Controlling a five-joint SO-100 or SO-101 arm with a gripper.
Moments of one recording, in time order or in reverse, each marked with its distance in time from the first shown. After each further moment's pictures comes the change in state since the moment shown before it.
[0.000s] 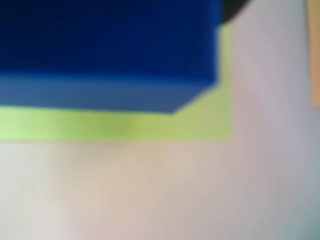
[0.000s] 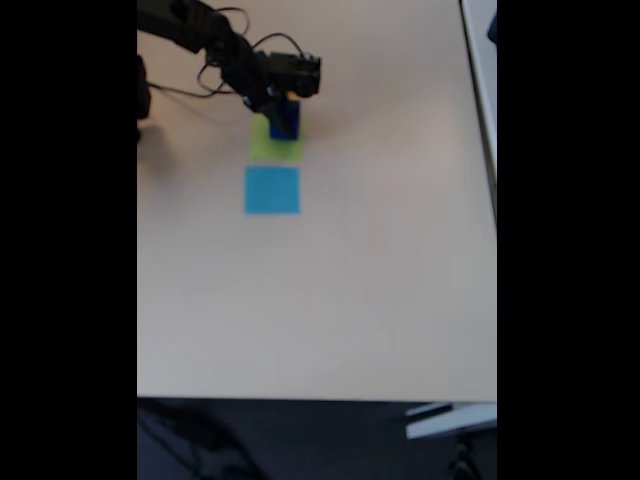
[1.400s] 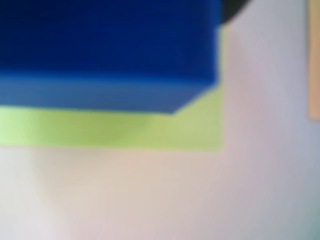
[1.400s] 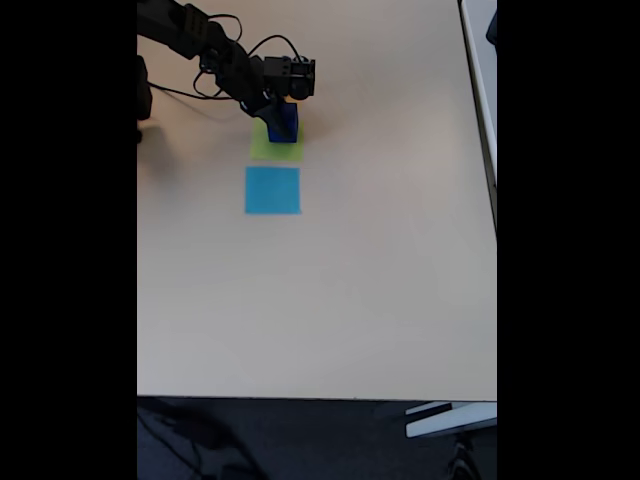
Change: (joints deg) arm -0.5 0.5 5.9 -7.6 -1.1
